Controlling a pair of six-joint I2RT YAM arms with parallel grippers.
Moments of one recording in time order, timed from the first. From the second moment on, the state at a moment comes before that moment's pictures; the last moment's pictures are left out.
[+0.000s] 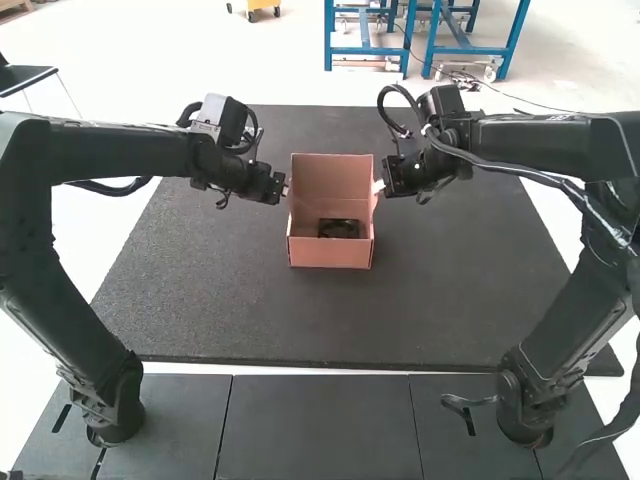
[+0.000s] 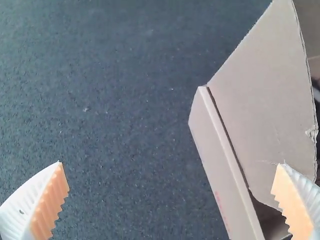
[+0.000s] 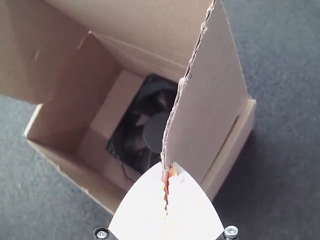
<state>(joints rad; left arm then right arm) -0.37 1.54 1.06 -0.30 -0.01 -0.06 0.38 1.57 1.11 -0.41 -0.37 0.01</state>
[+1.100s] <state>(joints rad) -0.38 1.54 1.06 -0.48 0.03 -0.02 0.40 1.60 1.12 -0.52 -0.39 0.03</state>
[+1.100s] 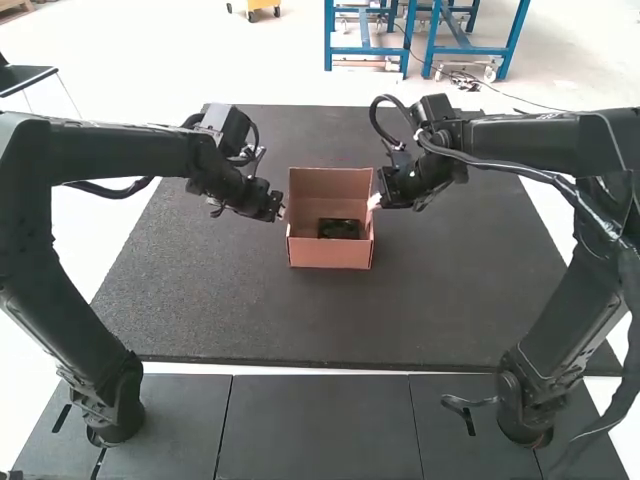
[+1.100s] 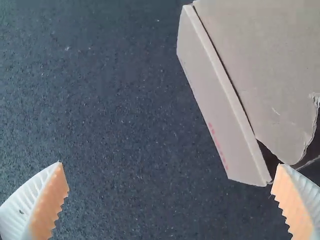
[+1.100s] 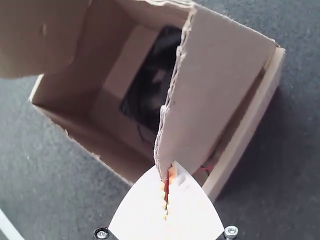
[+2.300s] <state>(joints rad) -0.31 1.48 1.12 -0.31 -0.02 -0.04 0.41 1.41 1.18 -0.72 -0.33 -0.02</state>
